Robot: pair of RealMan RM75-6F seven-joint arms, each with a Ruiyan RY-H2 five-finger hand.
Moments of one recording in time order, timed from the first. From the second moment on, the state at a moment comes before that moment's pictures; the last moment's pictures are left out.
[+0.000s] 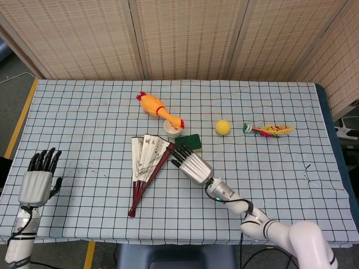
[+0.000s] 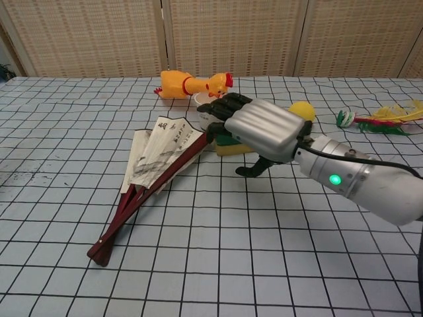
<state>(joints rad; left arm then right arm) -0.24 -1.37 -0.13 -1.37 1.42 1.39 0.30 0.80 -1.96 0.16 -0.76 -1.78 1.10 -0.13</state>
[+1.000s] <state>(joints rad) -0.27 -1.35 -0.13 -1.33 1.32 1.29 0.26 1.03 -2.27 0.13 -0.40 -1.58 1.02 -0.08</state>
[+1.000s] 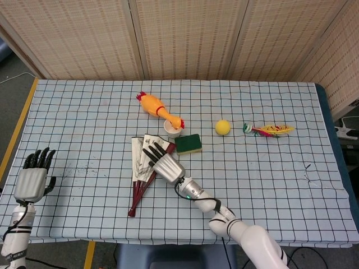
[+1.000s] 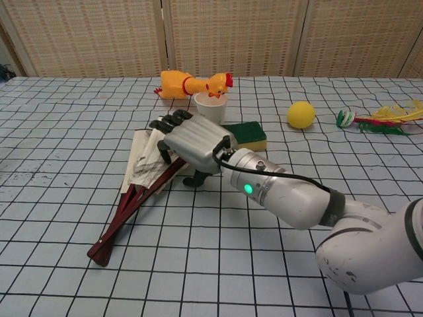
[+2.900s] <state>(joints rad) -0.28 -1.33 -0.11 -1.33 1.34 1.30 0.18 0.86 -2.03 0.07 -0.82 -1.51 1.26 -0.06</state>
